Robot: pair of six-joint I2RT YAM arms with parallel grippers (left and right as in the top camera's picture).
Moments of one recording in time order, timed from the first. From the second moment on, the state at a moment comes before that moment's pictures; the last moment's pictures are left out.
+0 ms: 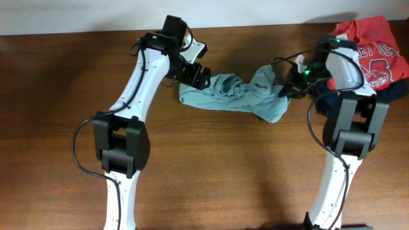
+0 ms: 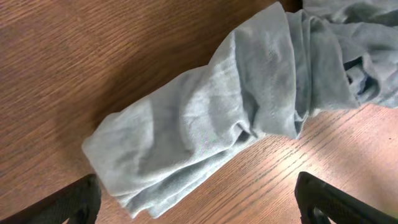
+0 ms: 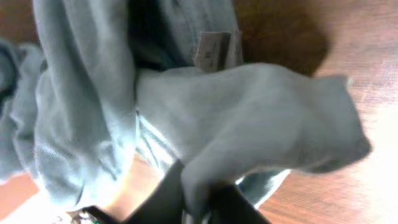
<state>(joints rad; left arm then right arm) -0.31 2.33 2.20 -1.14 0.34 0.16 -0.19 2.40 2.03 -1.31 -0.54 0.02</state>
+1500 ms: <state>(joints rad) -0.32 2.33 2.20 -1.14 0.34 0.16 -0.14 2.39 2.03 -1.29 -0.39 0.07</state>
